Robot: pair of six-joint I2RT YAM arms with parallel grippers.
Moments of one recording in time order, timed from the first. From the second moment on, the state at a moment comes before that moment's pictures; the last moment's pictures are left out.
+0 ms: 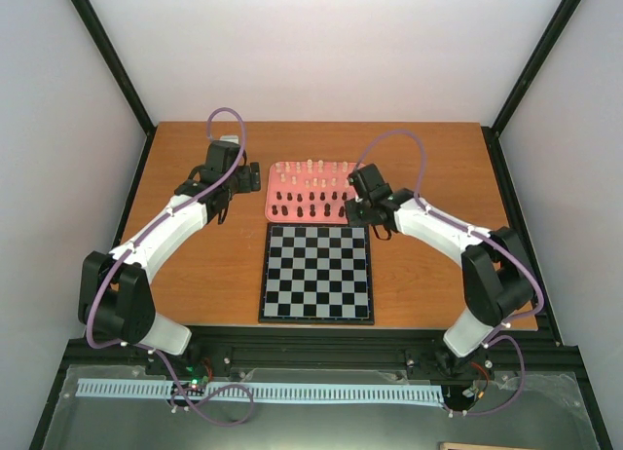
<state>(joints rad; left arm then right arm) -0.33 1.47 1.12 -0.34 -0.30 -0.27 0.56 1.64 1.14 -0.45 0.12 0.26</state>
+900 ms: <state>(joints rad) -0.33 1.47 1.12 -0.34 -0.30 -0.27 0.58 1.69 1.08 -0.44 0.13 0.28</state>
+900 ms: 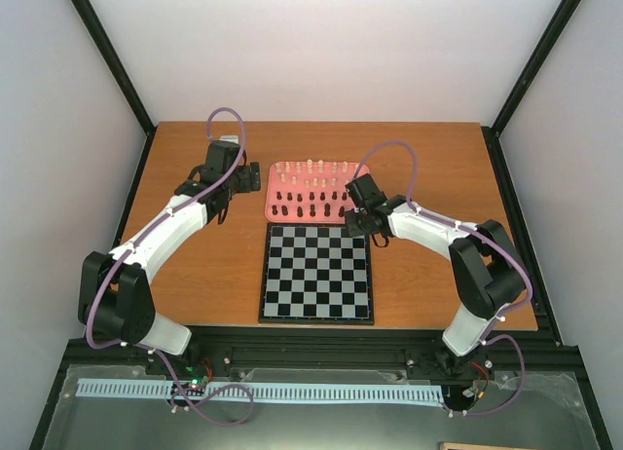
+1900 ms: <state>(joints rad) -0.33 1.47 1.12 -0.34 -0.30 -0.27 0.58 1.77 1.09 -0.41 0.15 0.27</state>
